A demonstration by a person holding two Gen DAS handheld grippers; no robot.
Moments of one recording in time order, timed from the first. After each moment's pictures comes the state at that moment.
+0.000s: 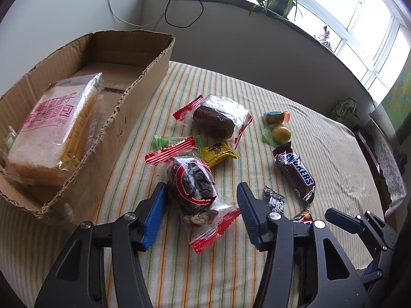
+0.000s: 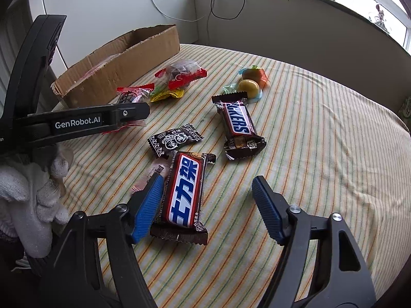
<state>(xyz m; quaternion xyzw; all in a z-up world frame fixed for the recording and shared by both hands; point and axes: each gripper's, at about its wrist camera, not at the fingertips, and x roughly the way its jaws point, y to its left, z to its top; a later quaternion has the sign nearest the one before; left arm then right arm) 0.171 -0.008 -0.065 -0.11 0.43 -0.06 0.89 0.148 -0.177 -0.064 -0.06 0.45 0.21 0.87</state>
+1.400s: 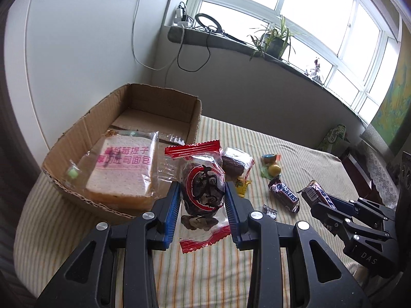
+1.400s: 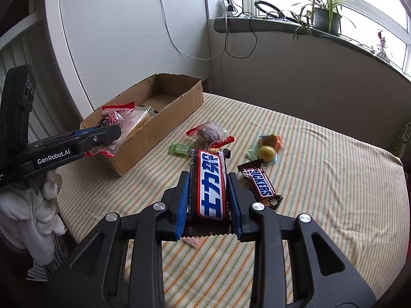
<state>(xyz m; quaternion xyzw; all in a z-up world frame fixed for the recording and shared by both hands) 0.127 0.053 0.001 -0.12 0.35 -0.05 0.93 0.143 -0.142 0.020 -0.05 0.37 0.24 0.90</state>
